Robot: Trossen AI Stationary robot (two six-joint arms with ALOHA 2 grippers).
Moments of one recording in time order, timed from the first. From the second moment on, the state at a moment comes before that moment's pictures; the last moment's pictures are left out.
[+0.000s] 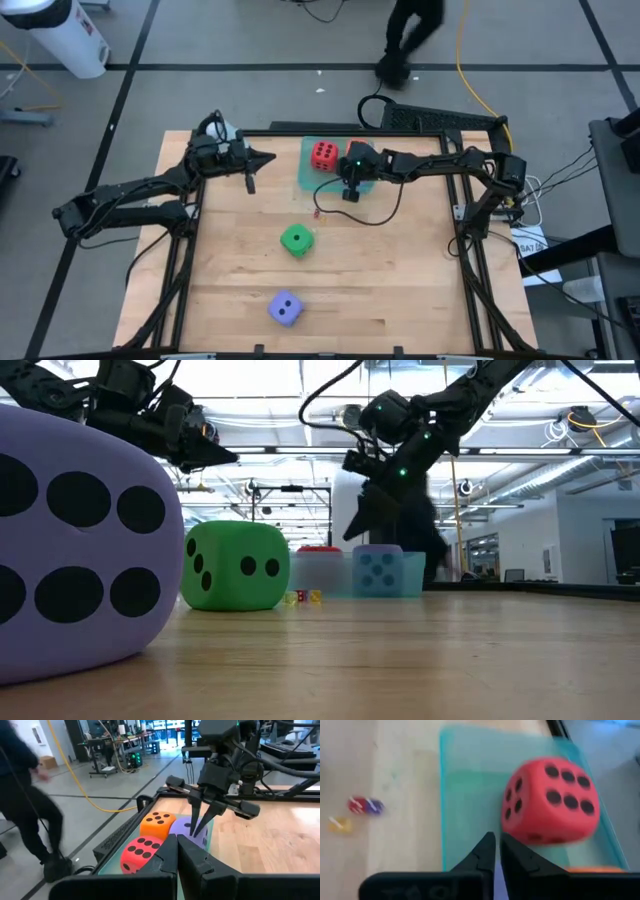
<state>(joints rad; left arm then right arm) 0.63 0.94 0.40 0.44 0.37 0.15 -0.34 1.68 1.03 -0.07 0.08 -0.30</state>
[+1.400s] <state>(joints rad) 0.89 0.63 0.40 0.17 0.74 0.11 0.06 1.52 0.94 0.34 0.13 -0.03</state>
